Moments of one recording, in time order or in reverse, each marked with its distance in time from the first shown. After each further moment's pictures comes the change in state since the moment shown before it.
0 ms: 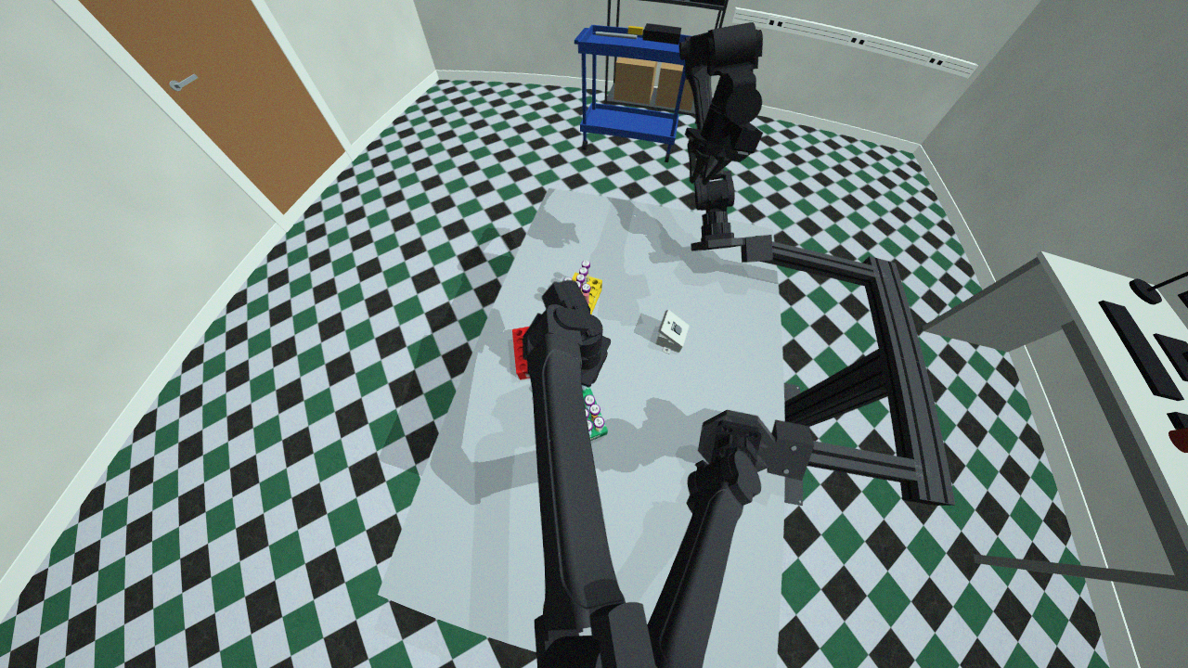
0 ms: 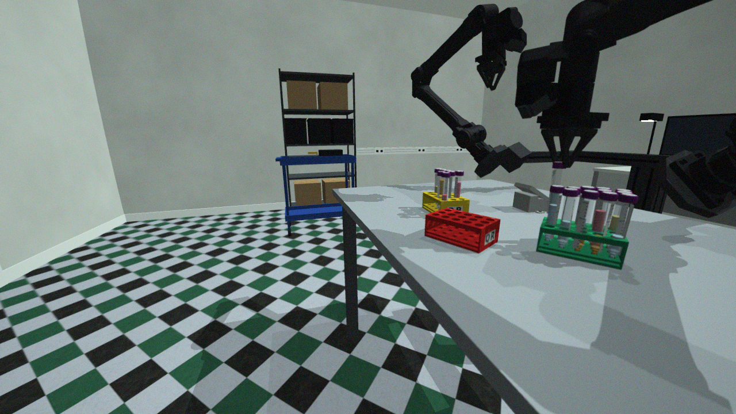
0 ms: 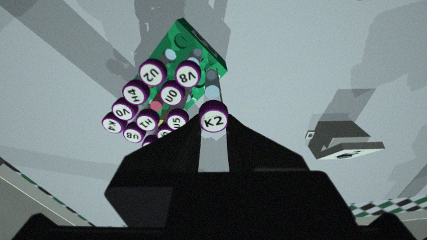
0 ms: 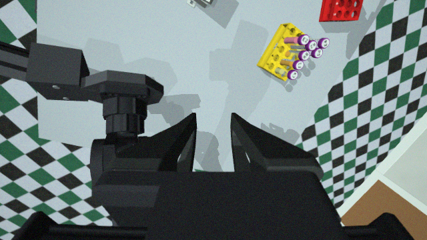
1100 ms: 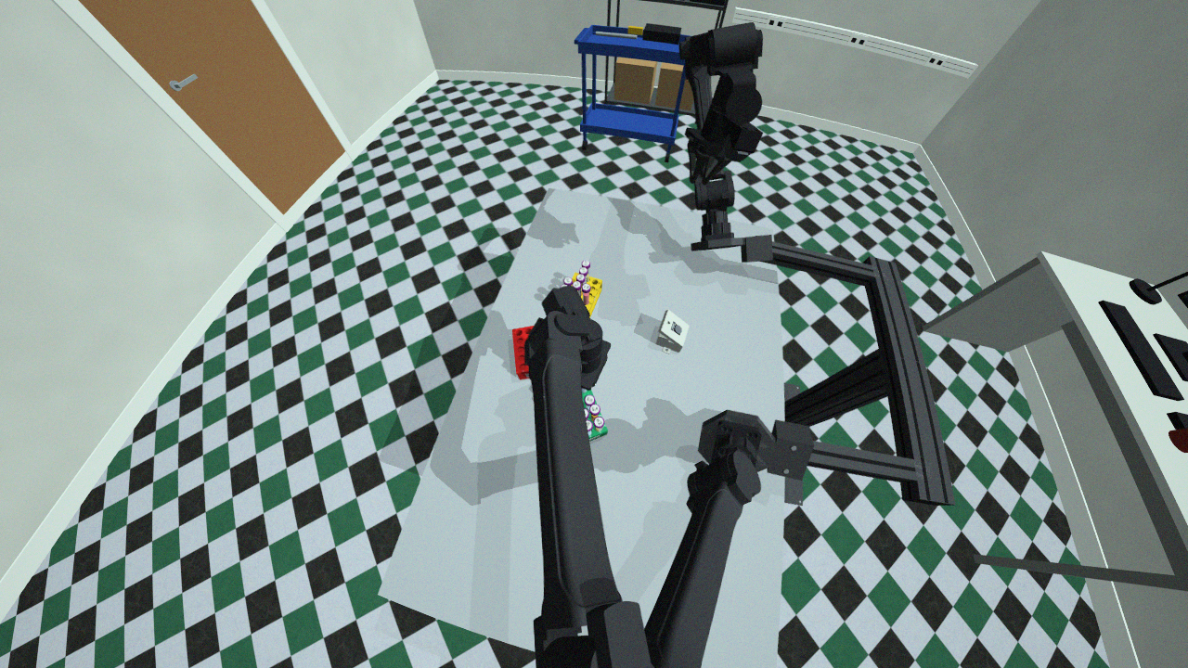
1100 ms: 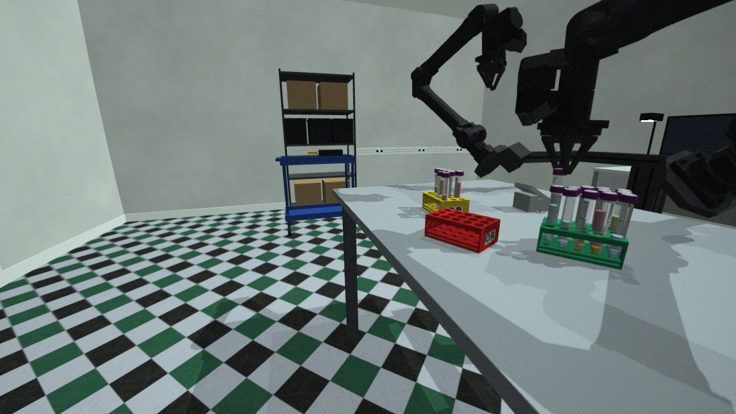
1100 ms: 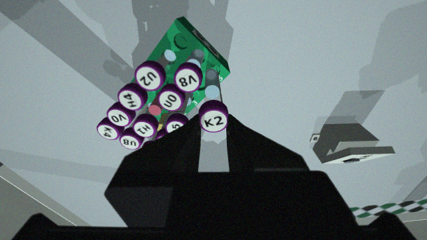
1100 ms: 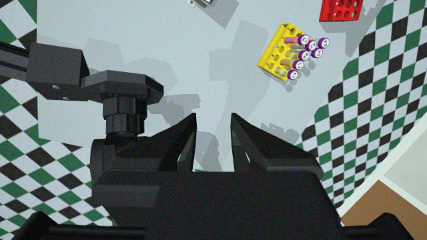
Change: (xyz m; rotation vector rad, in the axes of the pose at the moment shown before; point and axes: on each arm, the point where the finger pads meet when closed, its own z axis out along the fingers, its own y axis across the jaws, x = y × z) left arm 0.002 0.002 0.013 -0.004 0.004 0.004; right arm 0.000 0.000 0.000 0.000 0.000 0.000
